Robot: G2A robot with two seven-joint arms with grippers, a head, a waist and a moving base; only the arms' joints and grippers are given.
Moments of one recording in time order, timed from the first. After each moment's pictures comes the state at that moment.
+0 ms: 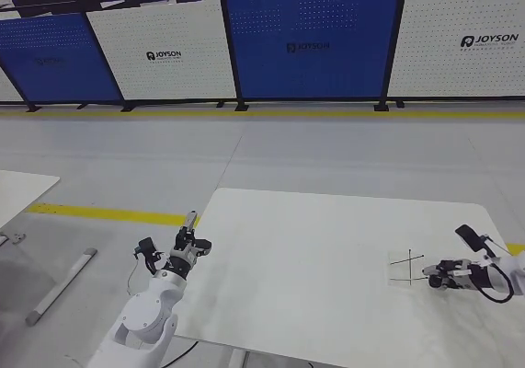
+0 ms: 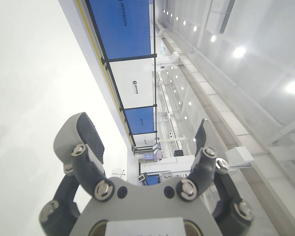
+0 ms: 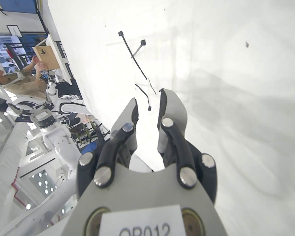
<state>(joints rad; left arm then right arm) 1.73 -1.15 -1.60 -1.80 -0.42 0.00 0.00 -0.78 -0.96 1.03 -0.91 -0.05 0.12 1.23</state>
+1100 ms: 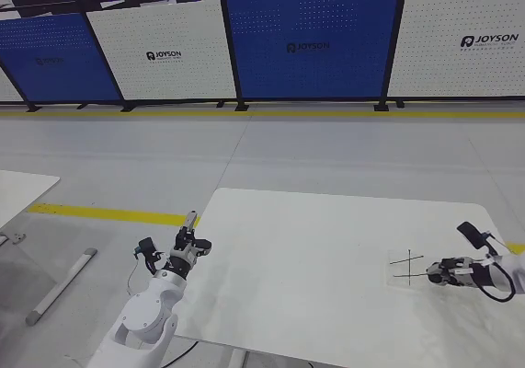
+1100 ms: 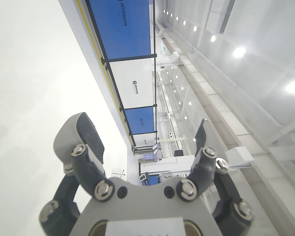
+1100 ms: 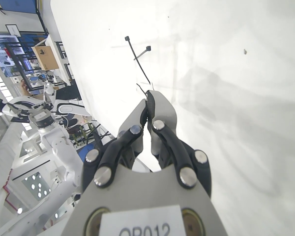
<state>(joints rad) 1.73 -1.15 -1.60 -1.80 -0.42 0.00 0.00 -0.79 -0.95 1.06 -0.94 -0.05 0.11 1.22</state>
